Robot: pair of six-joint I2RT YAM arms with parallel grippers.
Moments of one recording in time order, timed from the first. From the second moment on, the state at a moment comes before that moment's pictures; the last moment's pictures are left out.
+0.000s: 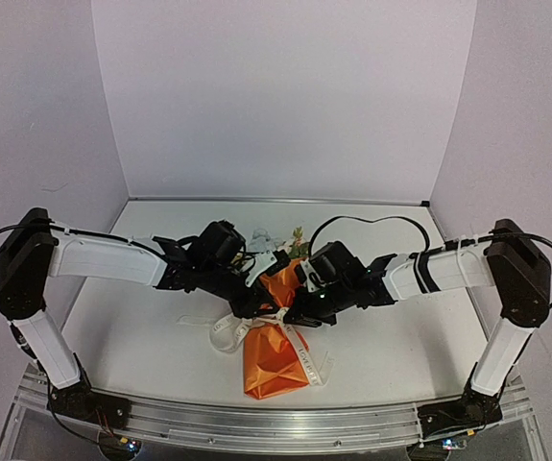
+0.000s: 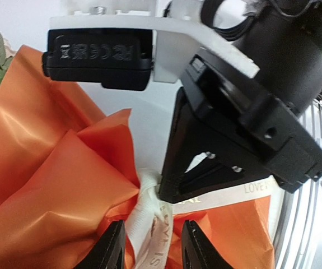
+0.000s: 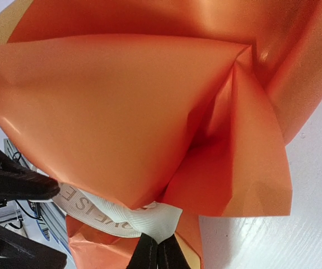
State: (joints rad) left arm -0.93 1.71 1.08 -0.13 0.36 0.07; right arm 0.90 1.78 1.03 -0.13 -0.28 0.83
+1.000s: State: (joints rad) left arm -0.93 1.79 1.14 -0.19 0.32 0.11; right arm 0.90 1.79 1.03 -0.13 -0.28 0.84
